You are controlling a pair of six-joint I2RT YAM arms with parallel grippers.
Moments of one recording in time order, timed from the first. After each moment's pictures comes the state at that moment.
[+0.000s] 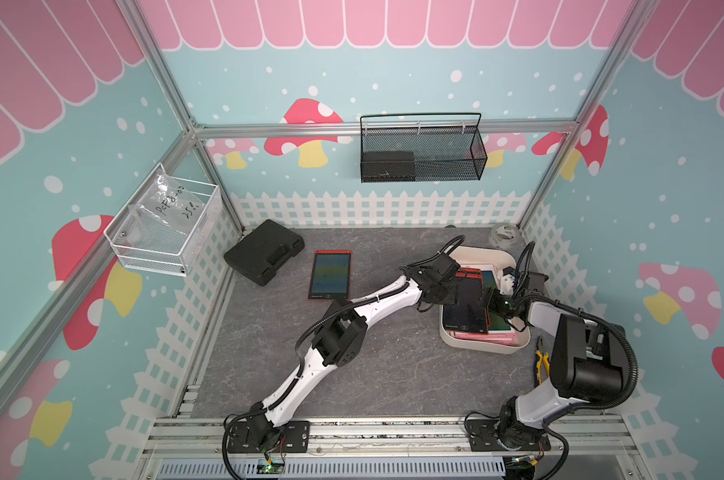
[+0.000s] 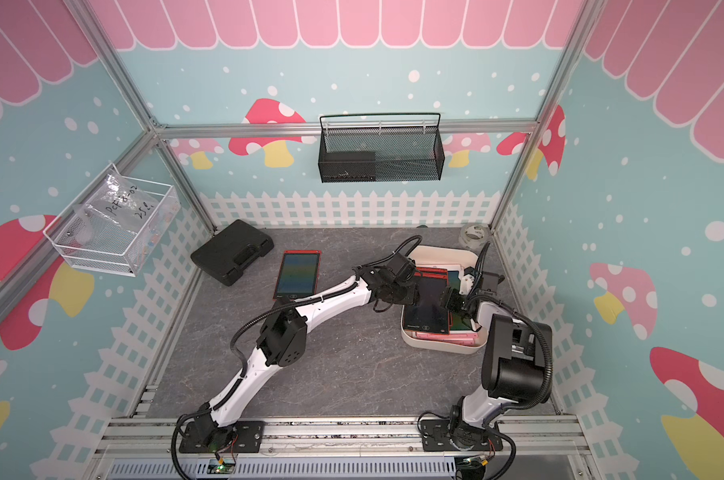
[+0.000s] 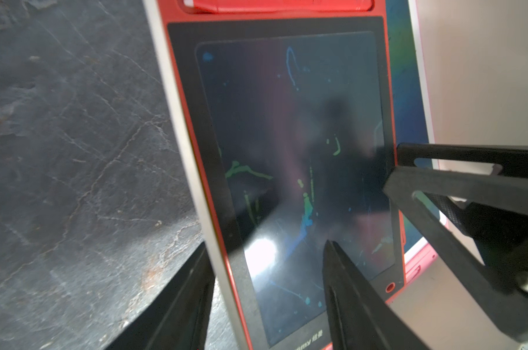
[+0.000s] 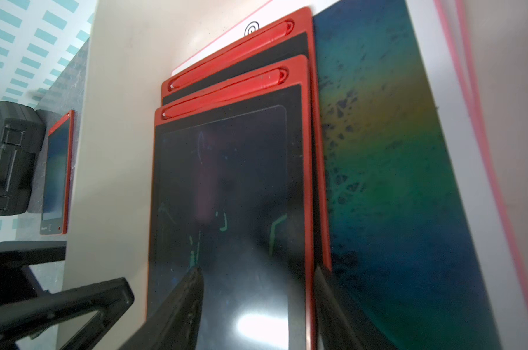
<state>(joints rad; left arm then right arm) -0.89 2.52 2.27 -0.67 0.09 -0.65 -0.25 1.60 0.77 -0.11 -0.54 0.21</state>
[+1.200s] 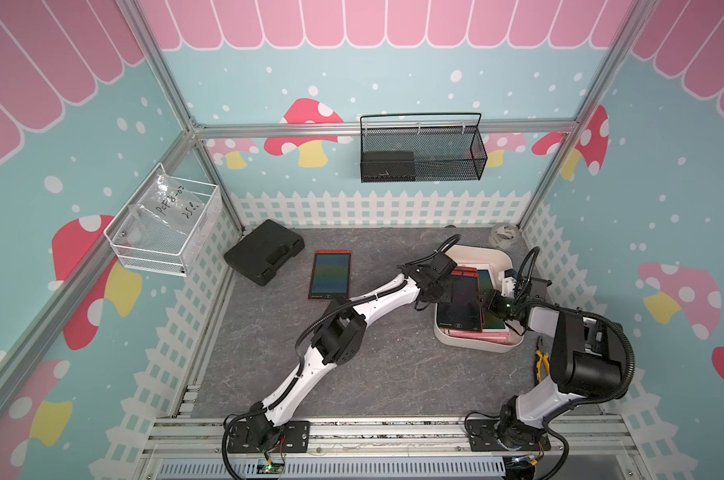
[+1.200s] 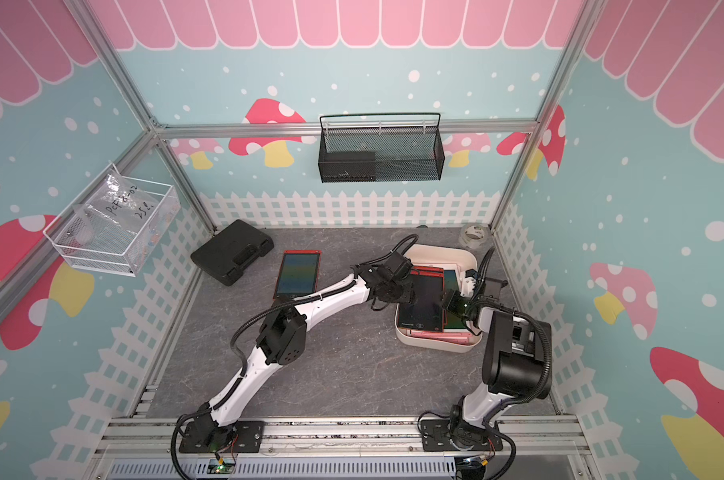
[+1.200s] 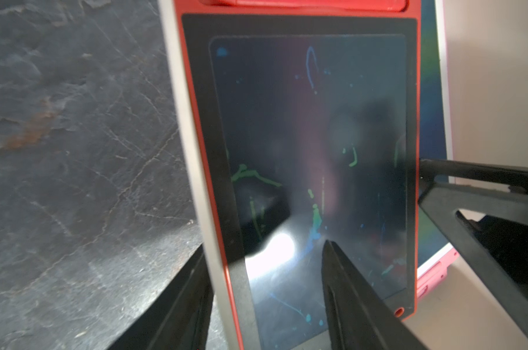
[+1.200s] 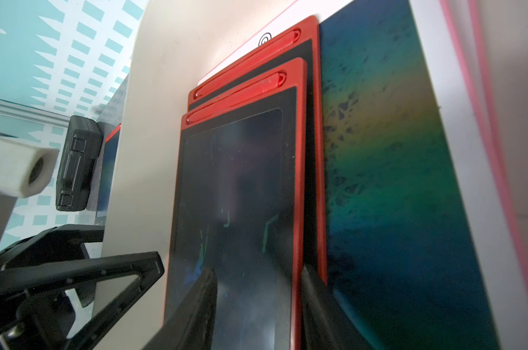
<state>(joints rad) -0.87 2.52 2.28 -0.70 0.06 -0.68 -0.28 1.63 0.71 0.06 -0.69 0.29</state>
